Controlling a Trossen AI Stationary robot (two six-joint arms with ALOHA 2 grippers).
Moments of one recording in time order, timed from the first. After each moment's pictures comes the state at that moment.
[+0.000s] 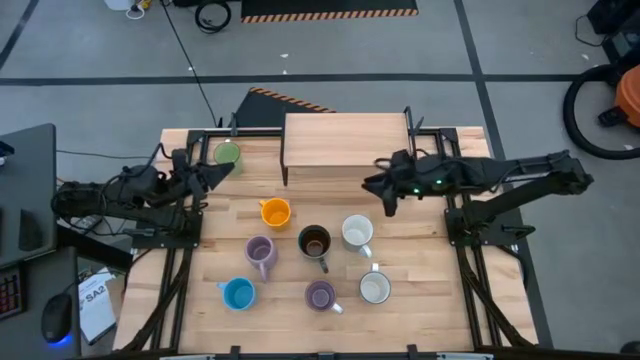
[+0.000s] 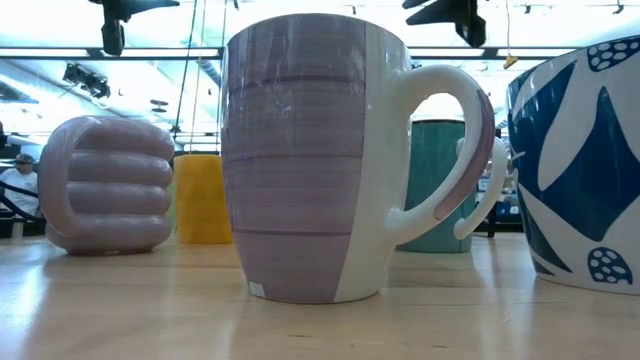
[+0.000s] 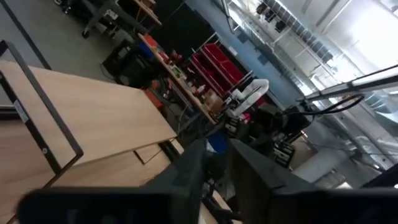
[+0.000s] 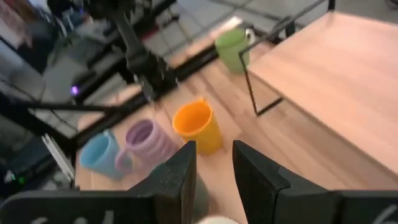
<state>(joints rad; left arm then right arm) -0.09 0.39 0.57 -0.10 -0.54 -0.81 0.08 1.06 1.02 -0.39 0.27 0.57</state>
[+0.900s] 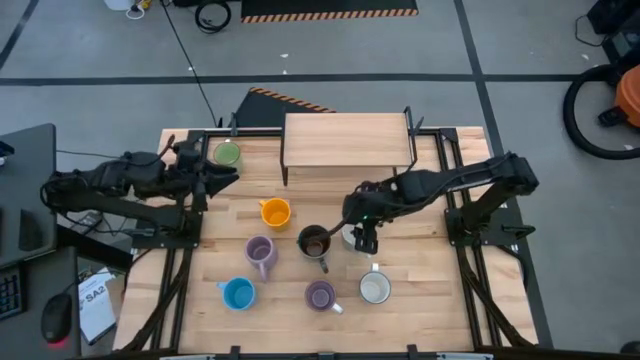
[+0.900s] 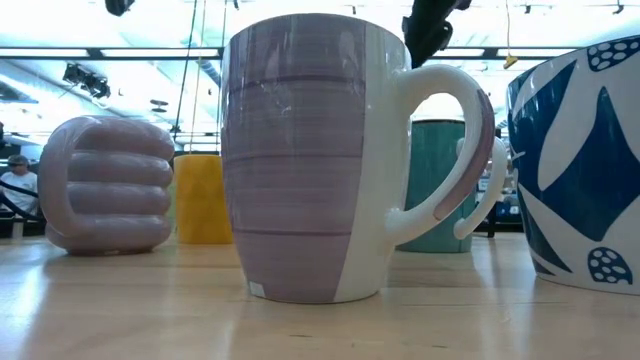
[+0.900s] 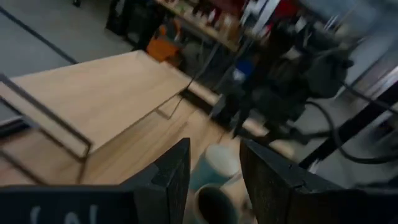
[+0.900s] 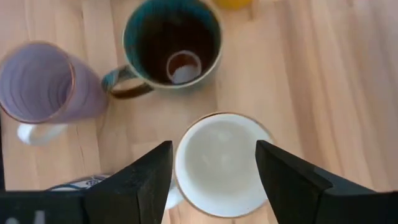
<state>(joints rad) -0.09 0.63 0.99 -0.59 -0.37 -0.57 0.19 1.62 1.50 -1.02 0.10 0.34</state>
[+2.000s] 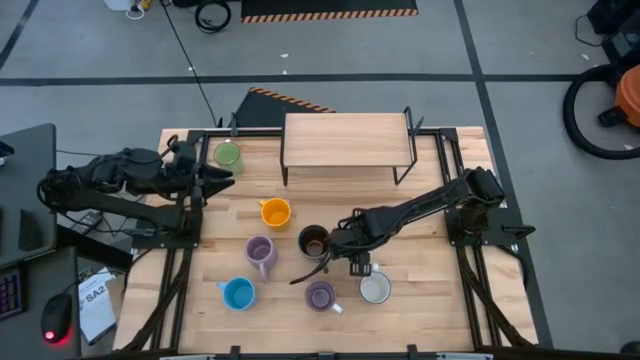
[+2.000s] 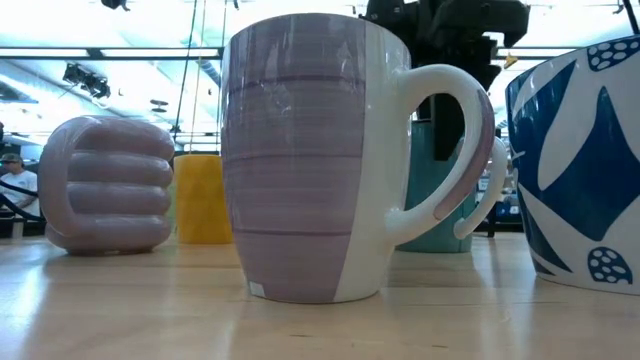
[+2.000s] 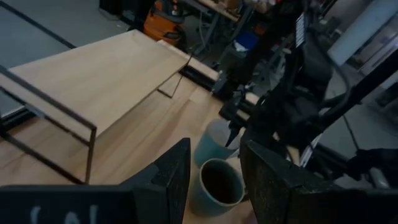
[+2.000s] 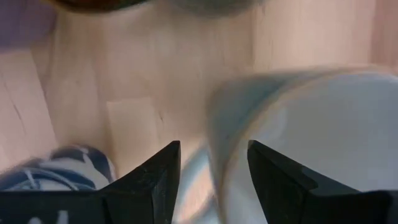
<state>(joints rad) -0.09 0.66 1.06 -0.70 -0.31 -0.55 0.27 1.90 1.49 -1.05 0.11 0.37</state>
